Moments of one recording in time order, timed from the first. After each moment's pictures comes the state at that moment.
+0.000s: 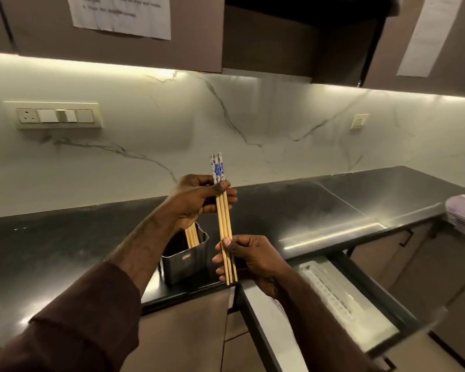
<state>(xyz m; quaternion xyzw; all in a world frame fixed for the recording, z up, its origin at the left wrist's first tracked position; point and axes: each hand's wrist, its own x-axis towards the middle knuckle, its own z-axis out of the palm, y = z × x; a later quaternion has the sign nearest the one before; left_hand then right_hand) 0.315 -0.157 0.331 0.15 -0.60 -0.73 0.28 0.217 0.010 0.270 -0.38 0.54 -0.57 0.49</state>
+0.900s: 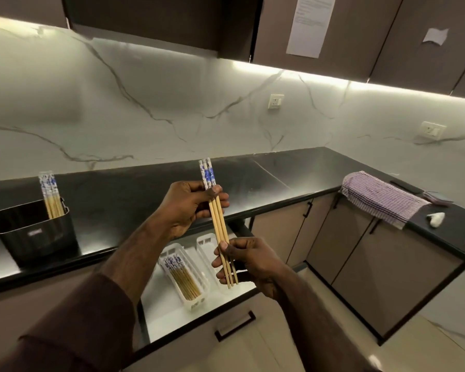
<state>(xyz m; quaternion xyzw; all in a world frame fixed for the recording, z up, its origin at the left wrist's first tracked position) 0.080 0.114 0.303 0.15 -0.58 -0.76 0.26 -0.006 0.287 0.265 -0.30 0.63 -0.54 0.47</state>
